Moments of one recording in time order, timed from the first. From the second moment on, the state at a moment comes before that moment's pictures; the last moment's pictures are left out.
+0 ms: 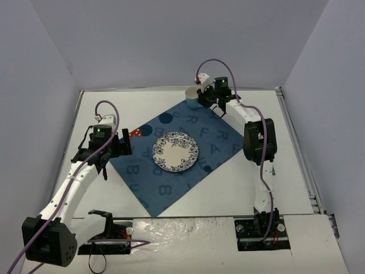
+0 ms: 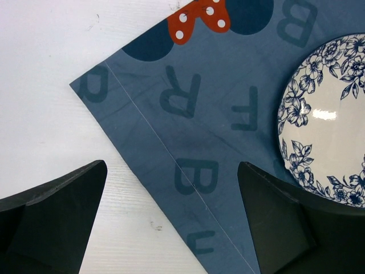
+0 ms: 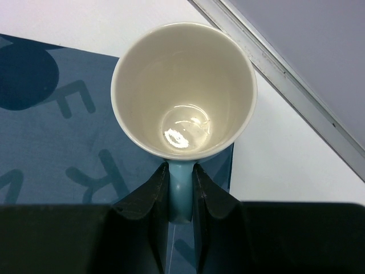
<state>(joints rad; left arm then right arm) -0.17 1.06 0.84 -0.53 -0.11 -0.25 0.27 2.32 1.88 -0.13 -0.41 -0.41</state>
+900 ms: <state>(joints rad) -0.17 1.08 0.84 -0.50 -0.11 -0.24 0.23 2.34 1.85 -0.05 -0.46 -0.37</state>
